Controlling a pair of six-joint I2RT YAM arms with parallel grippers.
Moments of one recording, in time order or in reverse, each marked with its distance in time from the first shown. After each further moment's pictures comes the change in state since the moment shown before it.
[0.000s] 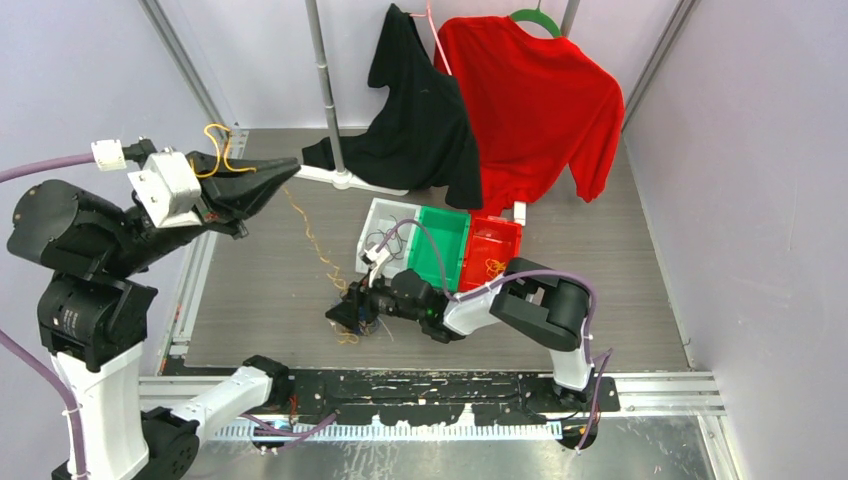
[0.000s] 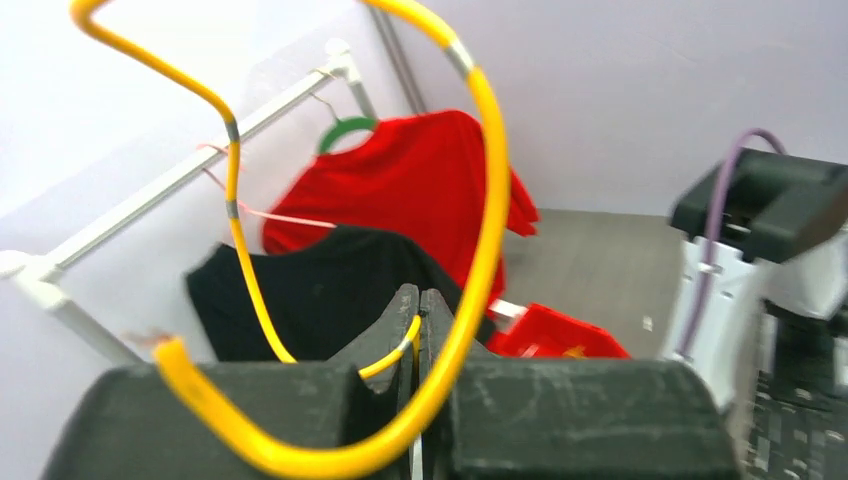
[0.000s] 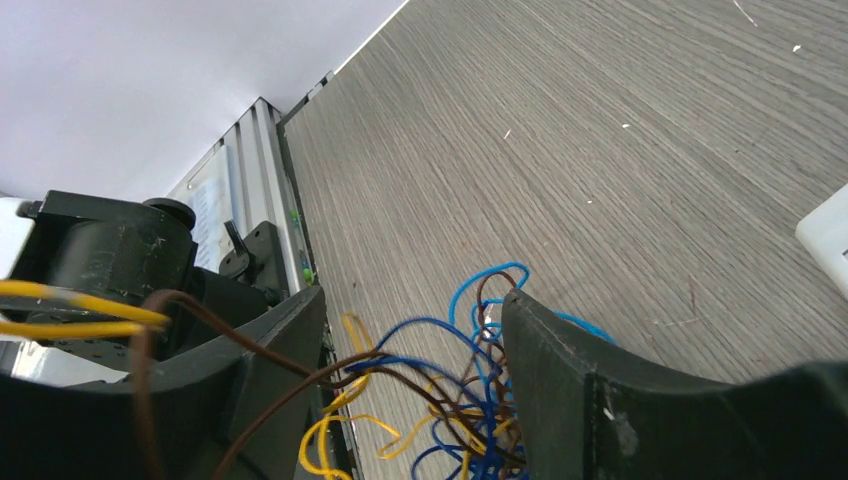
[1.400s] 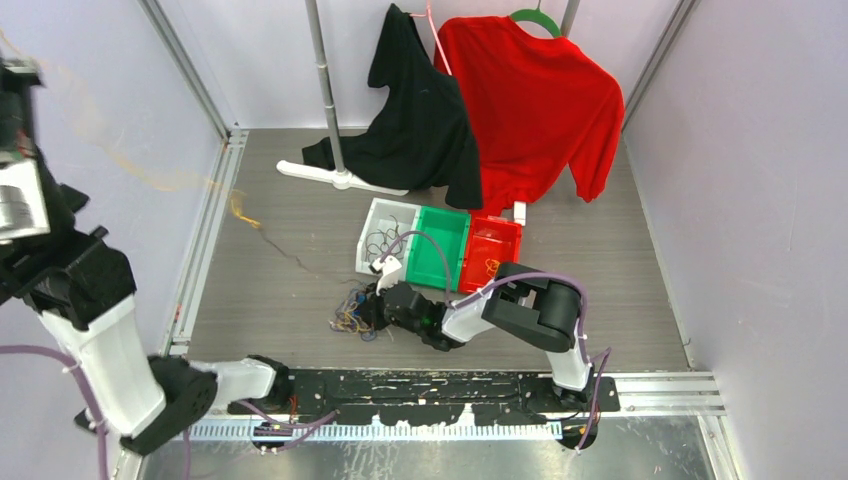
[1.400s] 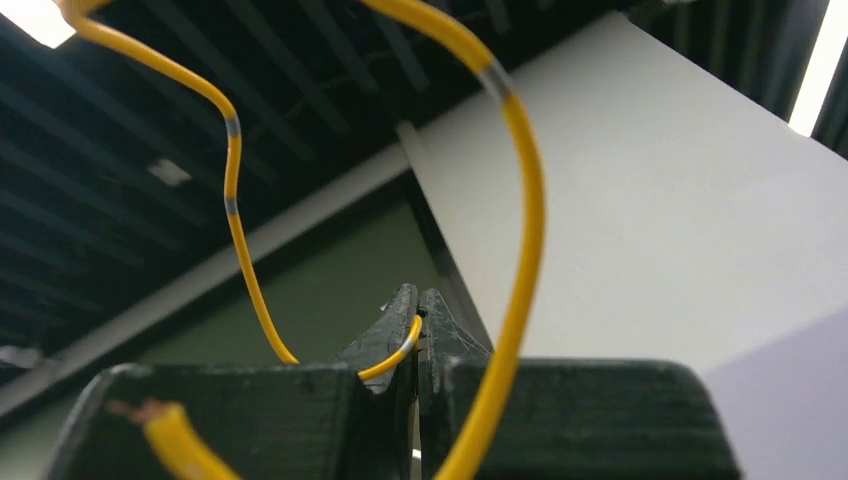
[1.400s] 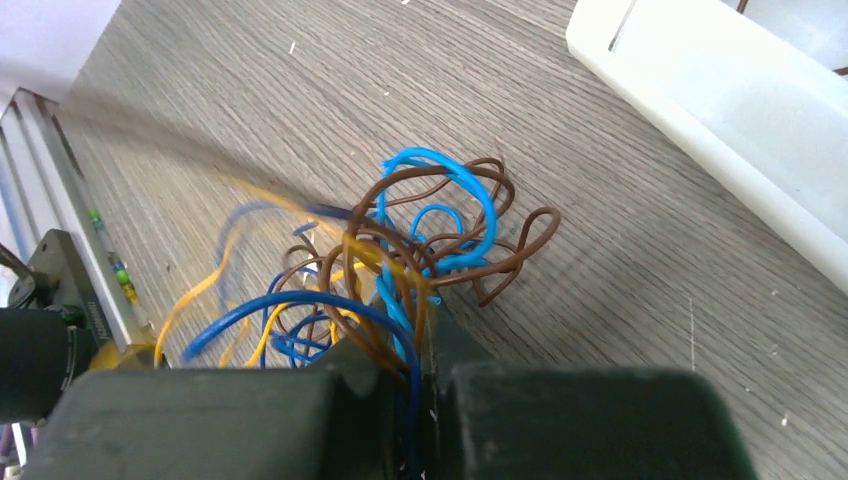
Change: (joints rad) left arm 0.000 0.235 0.386 0.899 -0.492 0.624; right arm 0.036 0.039 -0.035 -0.171 0.293 0.017
